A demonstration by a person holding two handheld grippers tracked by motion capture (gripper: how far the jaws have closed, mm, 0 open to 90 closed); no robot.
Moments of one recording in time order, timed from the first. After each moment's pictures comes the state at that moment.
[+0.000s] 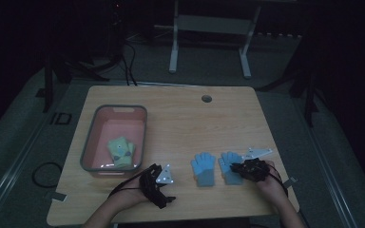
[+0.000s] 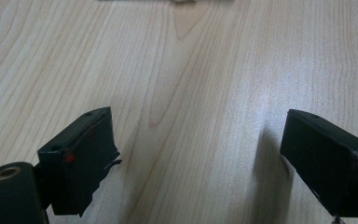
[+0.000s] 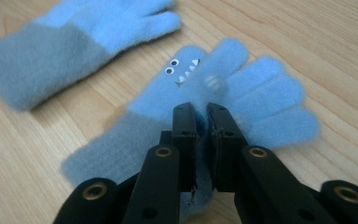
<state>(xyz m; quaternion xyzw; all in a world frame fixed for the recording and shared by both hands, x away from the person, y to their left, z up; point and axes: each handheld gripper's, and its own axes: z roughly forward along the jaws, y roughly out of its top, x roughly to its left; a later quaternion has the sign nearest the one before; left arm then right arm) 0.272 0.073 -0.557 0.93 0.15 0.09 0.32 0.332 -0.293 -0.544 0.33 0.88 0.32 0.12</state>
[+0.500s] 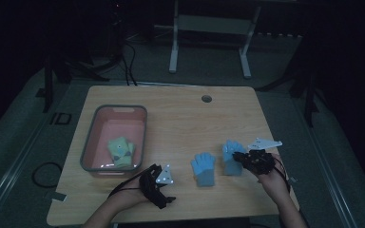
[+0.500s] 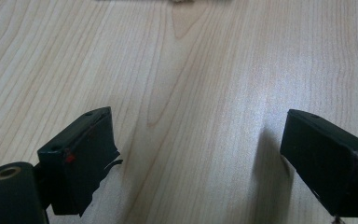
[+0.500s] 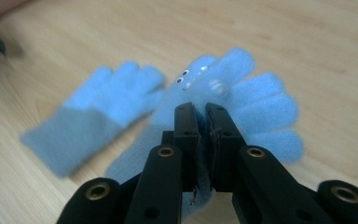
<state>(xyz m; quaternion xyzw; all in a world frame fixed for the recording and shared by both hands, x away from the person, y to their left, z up) 0.272 0.073 -0.558 0.93 0.15 0.09 0.32 0.326 -0.283 -0.488 0.36 0.84 0.36 0.16</state>
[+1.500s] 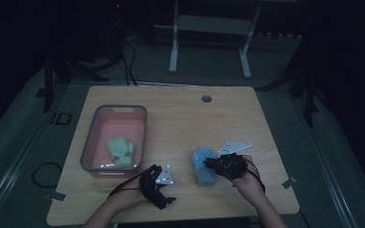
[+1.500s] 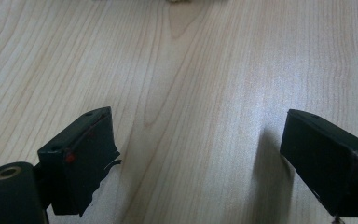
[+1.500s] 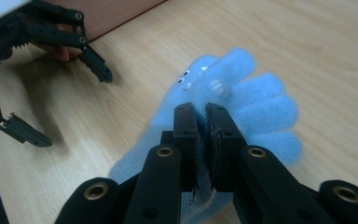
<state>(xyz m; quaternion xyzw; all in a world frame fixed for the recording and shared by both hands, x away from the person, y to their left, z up) 0.271 0.073 -0.559 0.93 0.14 0.08 0.32 0.310 -0.200 -0.486 0.29 0.87 0.38 0.10</state>
